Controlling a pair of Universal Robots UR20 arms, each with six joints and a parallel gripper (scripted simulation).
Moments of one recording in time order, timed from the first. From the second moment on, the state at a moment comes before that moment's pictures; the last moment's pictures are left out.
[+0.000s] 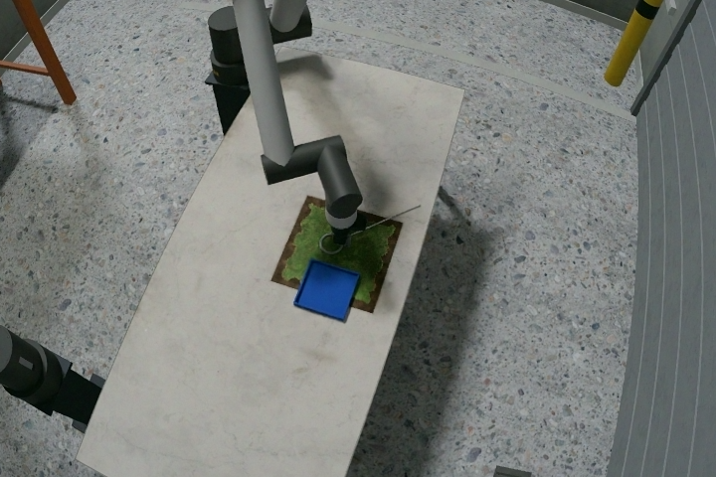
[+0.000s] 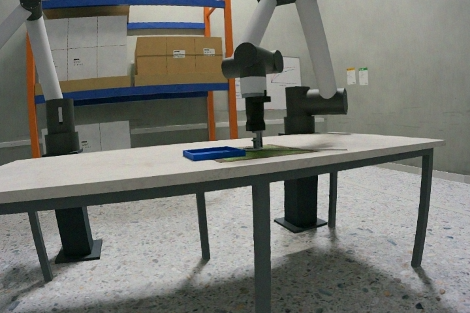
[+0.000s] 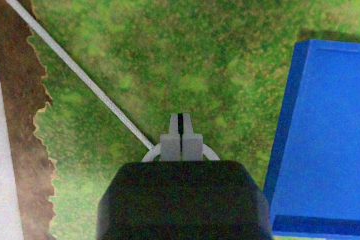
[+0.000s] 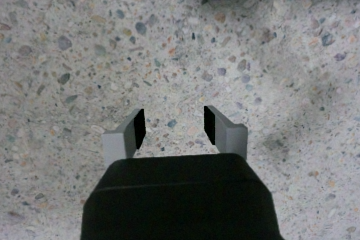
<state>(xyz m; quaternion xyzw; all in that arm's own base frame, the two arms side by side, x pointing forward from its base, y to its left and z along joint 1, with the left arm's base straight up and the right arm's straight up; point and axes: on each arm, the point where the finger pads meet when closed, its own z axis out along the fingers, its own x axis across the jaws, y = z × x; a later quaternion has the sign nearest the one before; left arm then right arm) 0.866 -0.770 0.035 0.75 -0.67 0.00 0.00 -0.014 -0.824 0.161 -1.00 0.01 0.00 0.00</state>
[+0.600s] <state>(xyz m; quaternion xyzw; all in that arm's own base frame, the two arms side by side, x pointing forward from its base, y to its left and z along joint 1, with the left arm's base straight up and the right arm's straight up) 0.866 -0.770 0.033 0.75 -0.67 0.00 0.00 -0.014 -0.824 0.161 -1.00 0.01 0.00 0.00</state>
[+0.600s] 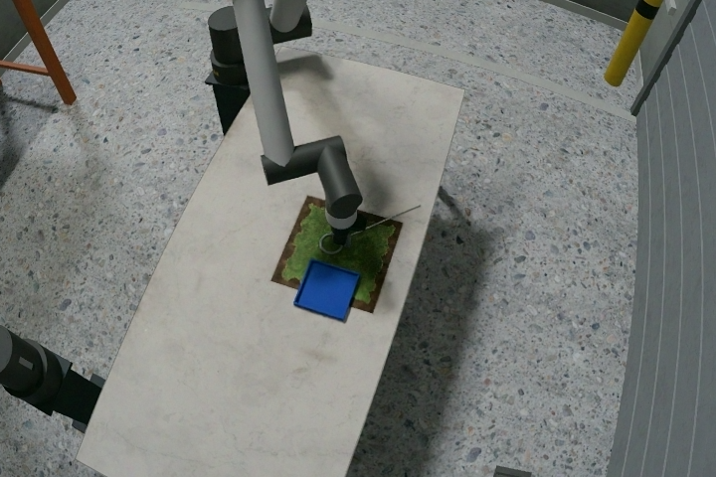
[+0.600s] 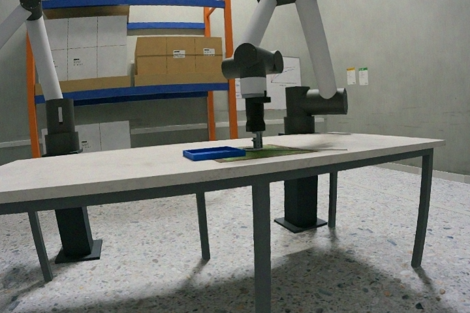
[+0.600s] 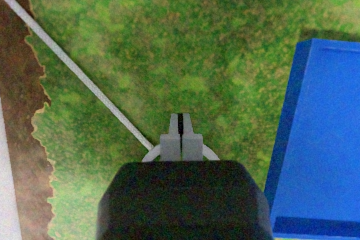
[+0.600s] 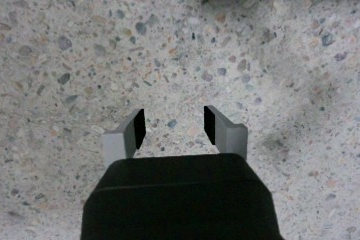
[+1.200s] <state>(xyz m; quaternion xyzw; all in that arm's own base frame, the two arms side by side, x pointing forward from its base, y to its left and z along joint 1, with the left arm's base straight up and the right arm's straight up) 0.866 -0.770 0.031 0.75 -0.67 0.00 0.00 -0.014 -0.824 0.161 -1.00 0.01 0.00 0.00</state>
